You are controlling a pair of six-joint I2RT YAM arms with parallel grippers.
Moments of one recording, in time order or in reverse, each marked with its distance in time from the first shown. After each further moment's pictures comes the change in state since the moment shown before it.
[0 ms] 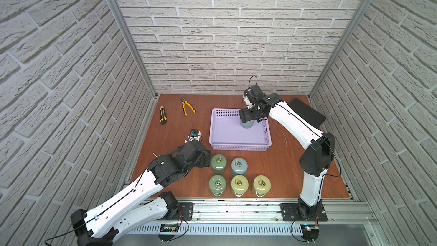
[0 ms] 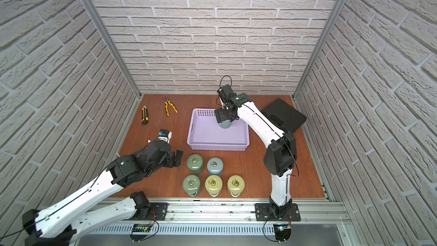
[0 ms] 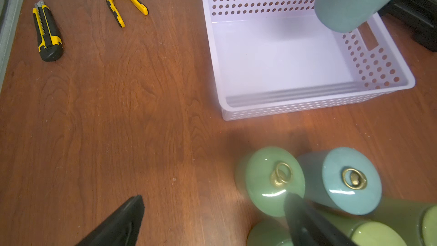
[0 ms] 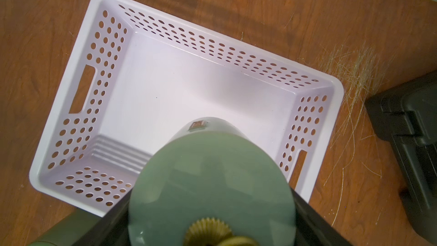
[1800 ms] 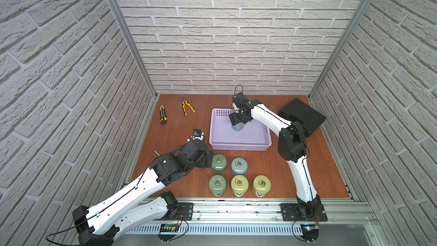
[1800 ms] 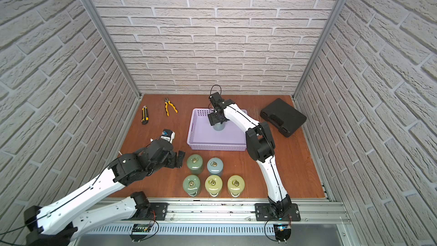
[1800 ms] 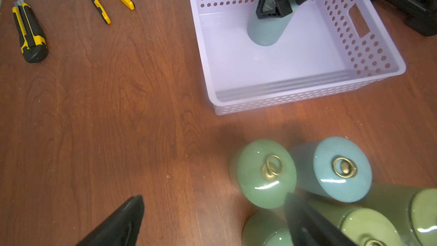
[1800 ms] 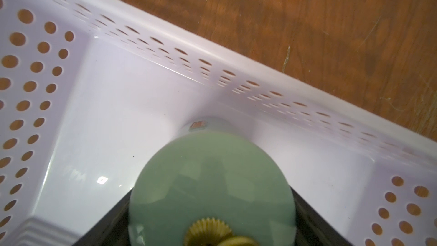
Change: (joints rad) left arm -0.014 0.035 0.026 -0.014 0.033 0.017; right arm 0.006 0.395 0.167 0.167 0.000 -0.041
